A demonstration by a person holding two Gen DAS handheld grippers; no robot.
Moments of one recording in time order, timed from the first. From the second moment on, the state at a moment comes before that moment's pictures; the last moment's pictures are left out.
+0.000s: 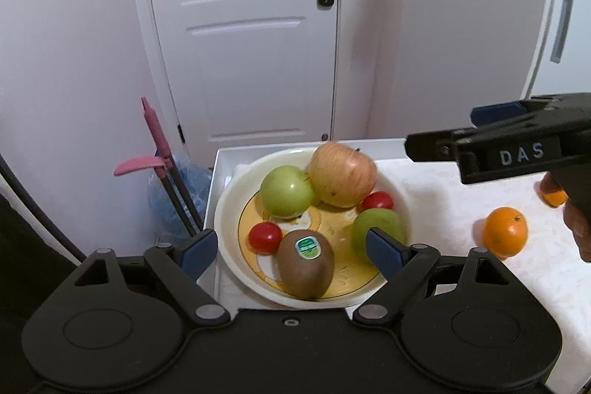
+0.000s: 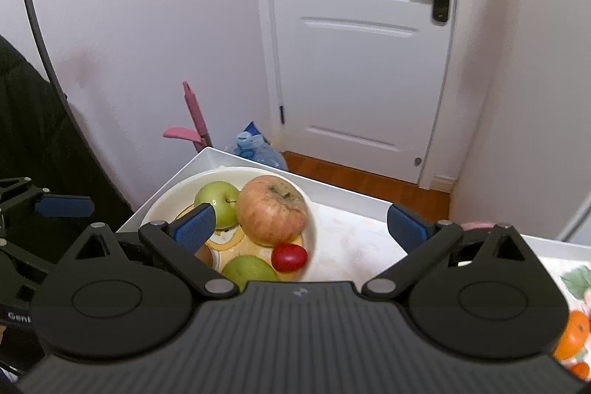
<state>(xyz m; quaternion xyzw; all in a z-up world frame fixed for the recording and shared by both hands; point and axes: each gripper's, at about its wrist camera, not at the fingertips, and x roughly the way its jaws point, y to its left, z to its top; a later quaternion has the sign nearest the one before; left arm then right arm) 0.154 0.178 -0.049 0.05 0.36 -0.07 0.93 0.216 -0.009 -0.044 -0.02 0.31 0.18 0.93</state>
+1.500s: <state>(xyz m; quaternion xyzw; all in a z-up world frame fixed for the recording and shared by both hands) 0.144 -0.067 -0.126 0.09 0.35 -0.07 0.93 0.126 -0.295 -0.136 0.01 0.35 0.05 0.93</state>
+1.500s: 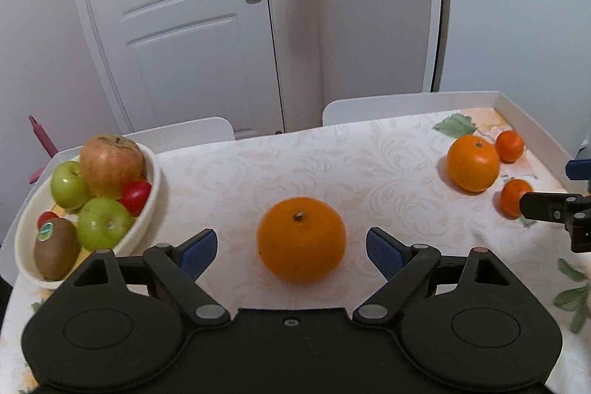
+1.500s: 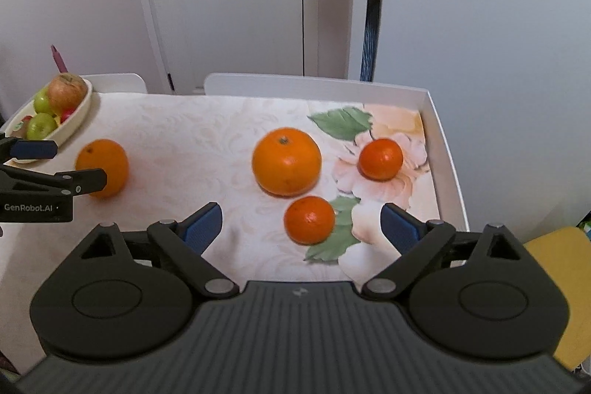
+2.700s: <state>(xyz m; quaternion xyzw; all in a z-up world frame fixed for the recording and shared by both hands) 0.153 -0.070 -0.151 0.12 0.36 -0.08 0.92 0.147 -0.292 -0.165 0.01 0.37 0.03 0.93</state>
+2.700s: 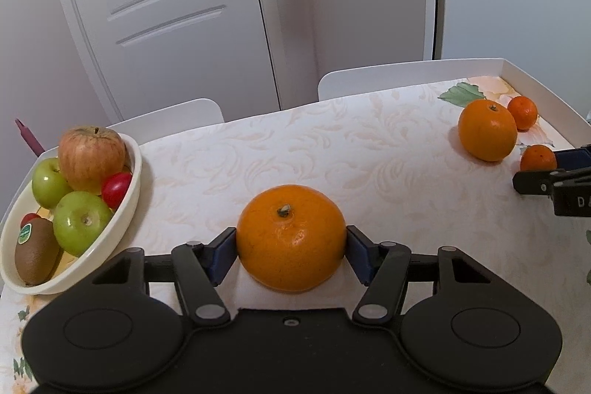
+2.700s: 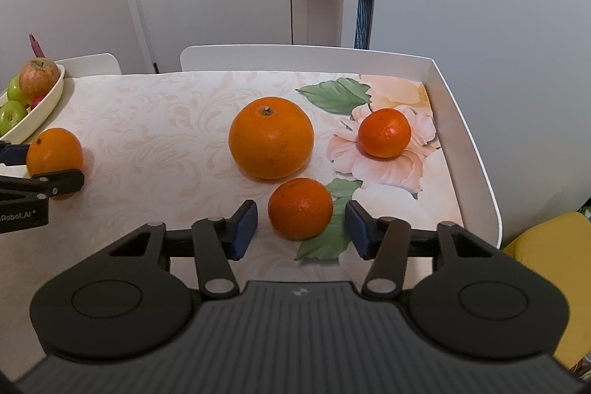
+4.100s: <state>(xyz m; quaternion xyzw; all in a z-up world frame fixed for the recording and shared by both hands) 0.126 0.096 -0.053 0.06 0.33 -0.03 0.94 0.151 -0.095 -0.066 -0.02 0.34 0.13 0.93</state>
